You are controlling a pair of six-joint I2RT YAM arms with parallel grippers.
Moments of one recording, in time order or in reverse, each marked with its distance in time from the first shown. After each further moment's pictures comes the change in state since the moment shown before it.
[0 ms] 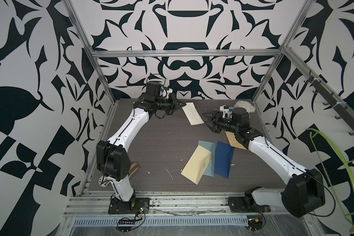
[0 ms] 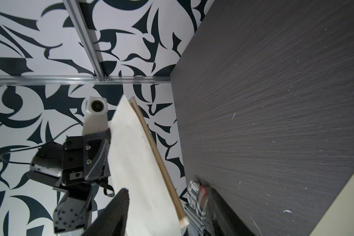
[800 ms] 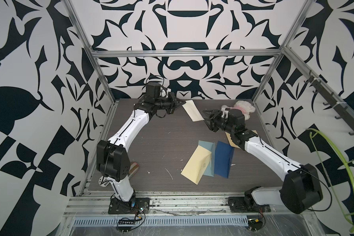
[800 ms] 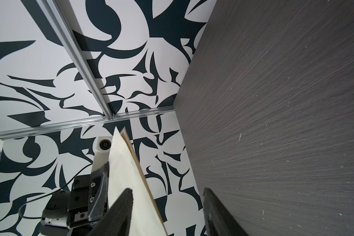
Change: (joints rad) left arm 0.002 -0.002 -0.014 0.102 -0.024 -0.104; right arm 0.048 0.056 -0.009 0.095 0.193 0.159
